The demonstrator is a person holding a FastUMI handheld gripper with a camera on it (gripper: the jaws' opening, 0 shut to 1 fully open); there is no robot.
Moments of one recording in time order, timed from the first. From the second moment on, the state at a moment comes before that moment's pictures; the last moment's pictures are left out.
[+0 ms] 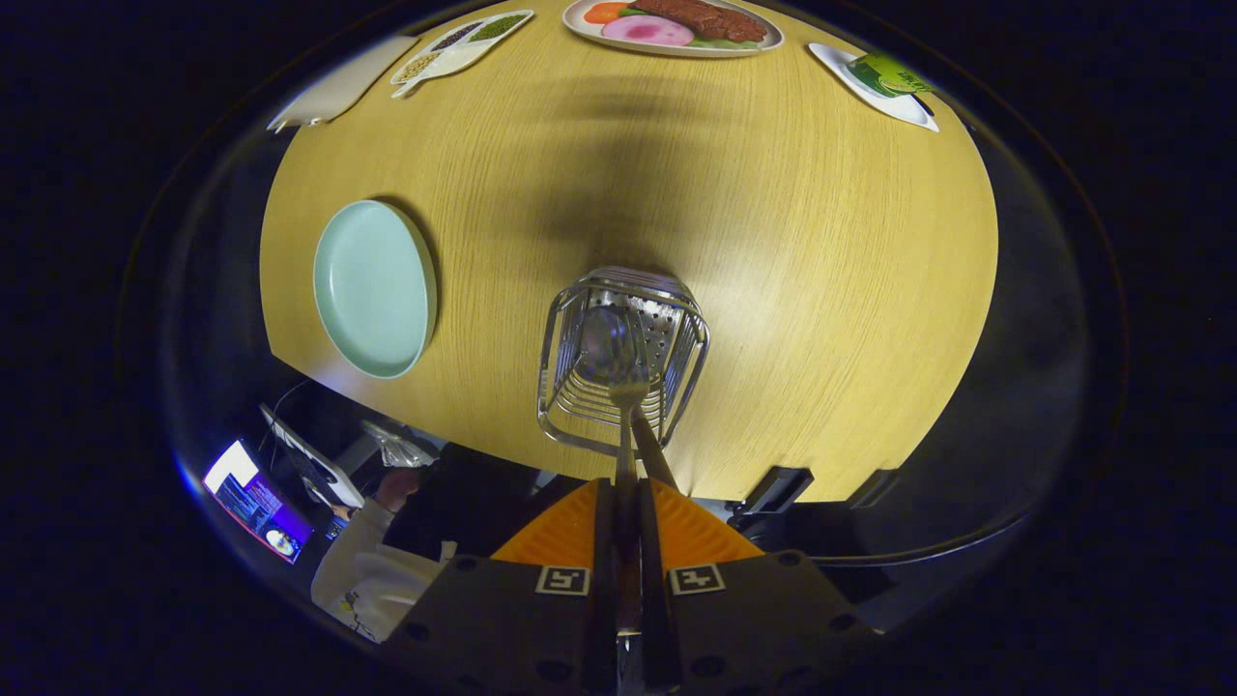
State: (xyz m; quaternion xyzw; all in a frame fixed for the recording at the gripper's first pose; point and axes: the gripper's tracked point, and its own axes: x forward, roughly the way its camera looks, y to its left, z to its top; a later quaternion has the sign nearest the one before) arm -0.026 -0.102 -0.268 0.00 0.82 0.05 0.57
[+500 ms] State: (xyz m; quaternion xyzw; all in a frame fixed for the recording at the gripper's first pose) arm 0.008 -0.085 -0.224 0.01 0.73 0.10 0.68
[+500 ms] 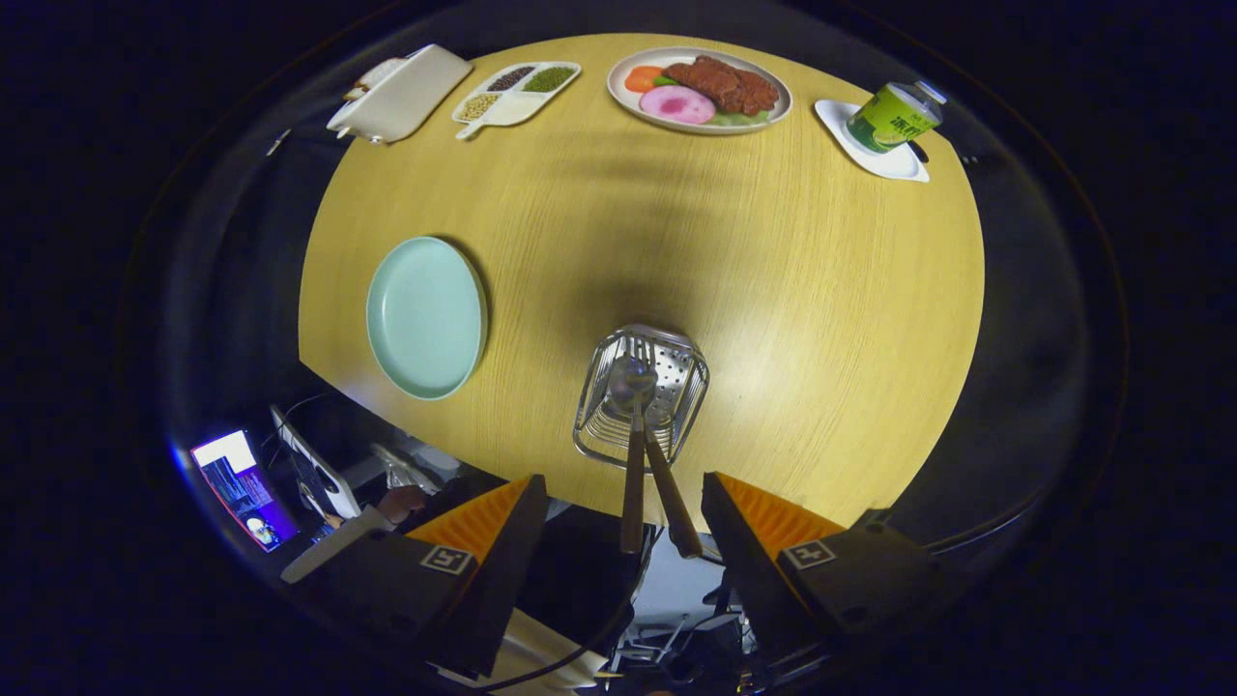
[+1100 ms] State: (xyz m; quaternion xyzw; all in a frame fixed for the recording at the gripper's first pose) arm 0.057 -0.071 -0.116 0.06 0.45 0.09 0.88
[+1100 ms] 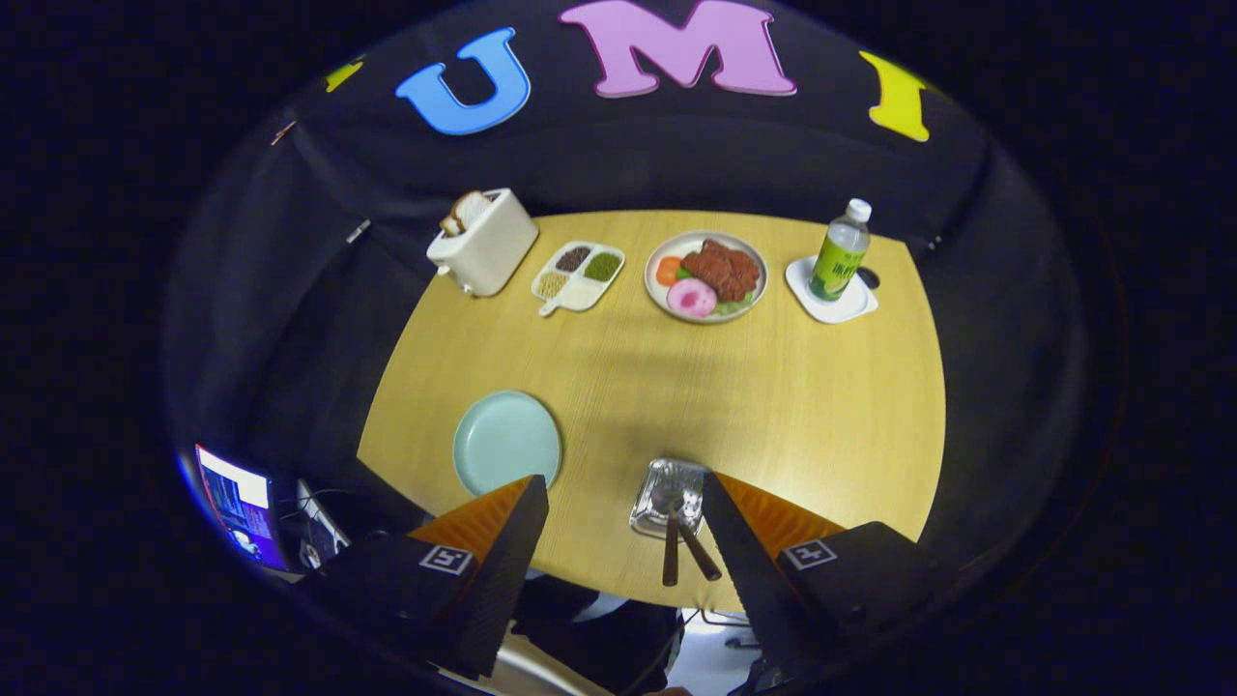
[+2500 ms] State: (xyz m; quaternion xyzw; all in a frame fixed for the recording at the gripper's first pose) arm 0.010 -0.044 0.036 0.05 0.05 0.08 0.99
